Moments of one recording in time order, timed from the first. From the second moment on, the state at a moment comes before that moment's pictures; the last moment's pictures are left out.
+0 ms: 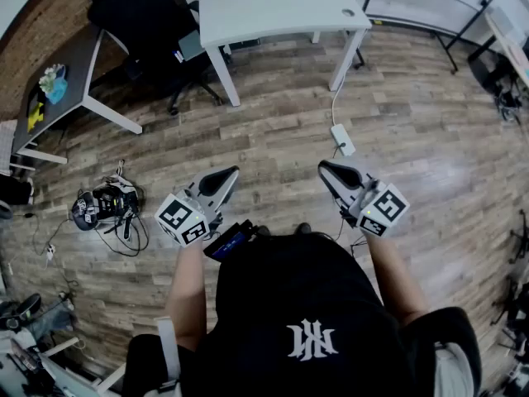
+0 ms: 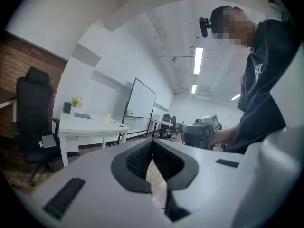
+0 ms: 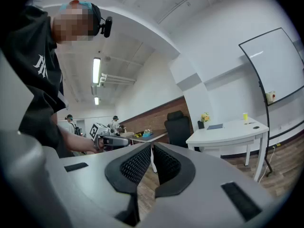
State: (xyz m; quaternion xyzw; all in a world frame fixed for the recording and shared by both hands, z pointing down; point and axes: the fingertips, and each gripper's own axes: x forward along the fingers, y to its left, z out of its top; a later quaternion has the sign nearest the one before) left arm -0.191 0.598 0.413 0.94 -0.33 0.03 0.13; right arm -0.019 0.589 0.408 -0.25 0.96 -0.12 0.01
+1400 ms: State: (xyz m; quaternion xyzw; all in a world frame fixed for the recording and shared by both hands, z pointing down) left arm -0.143 0.628 0.431 0.91 -0.37 0.03 0.16; right arm 0.063 0.601 0.439 -0.26 0.95 -0.14 0.02
